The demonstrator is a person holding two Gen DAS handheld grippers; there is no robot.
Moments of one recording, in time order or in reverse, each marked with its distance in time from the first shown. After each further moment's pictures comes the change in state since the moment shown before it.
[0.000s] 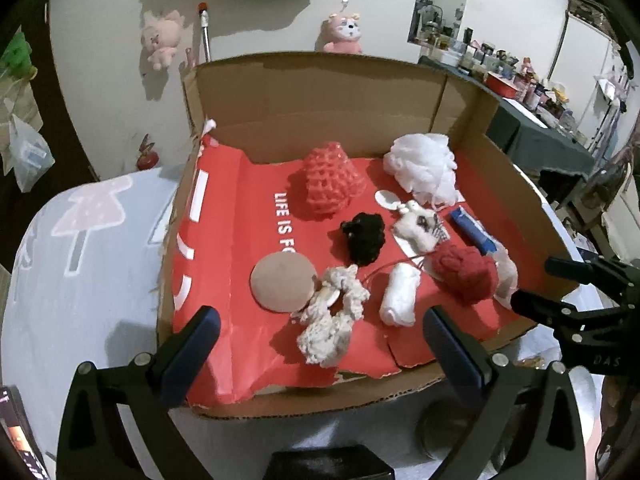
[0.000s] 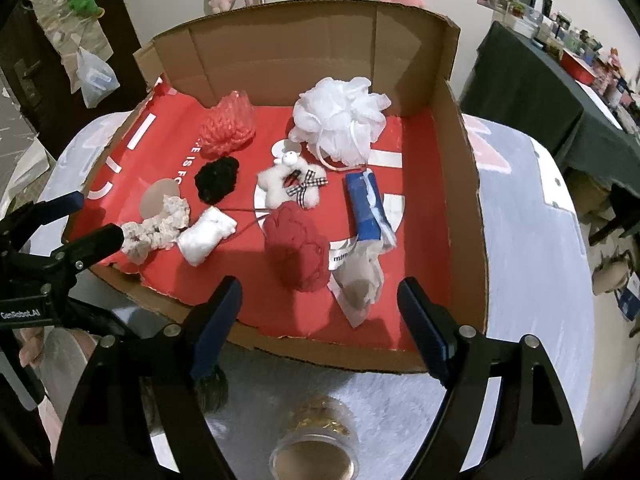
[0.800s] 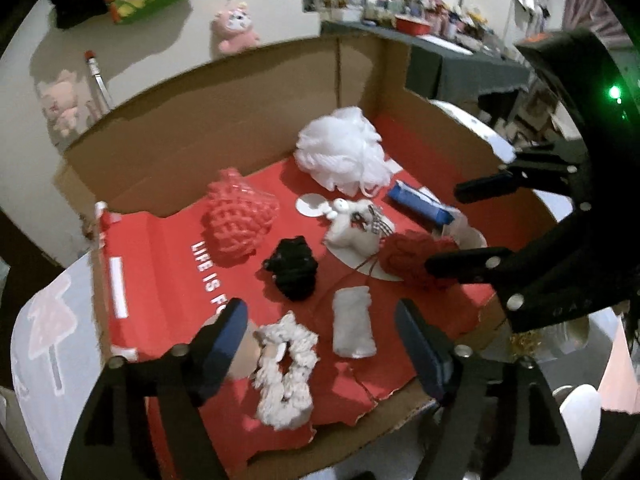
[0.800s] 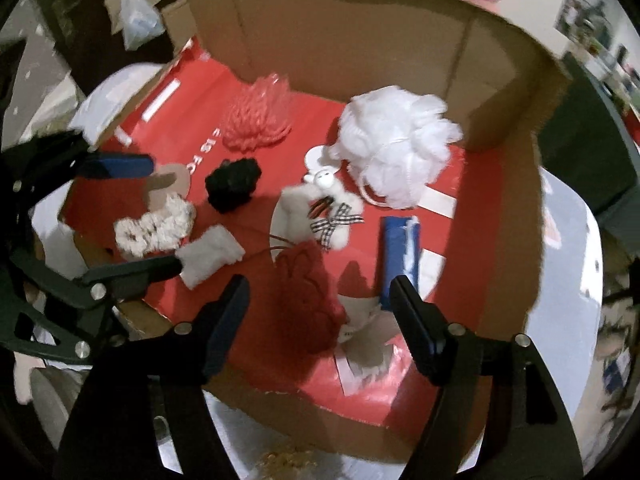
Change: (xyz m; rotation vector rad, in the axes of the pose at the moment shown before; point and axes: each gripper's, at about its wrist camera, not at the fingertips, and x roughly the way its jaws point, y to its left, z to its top) left arm 0.022 -0.044 0.034 0.342 0.055 -0.119; right arm 0.040 0.000 0.052 -0.197 0.095 0.092
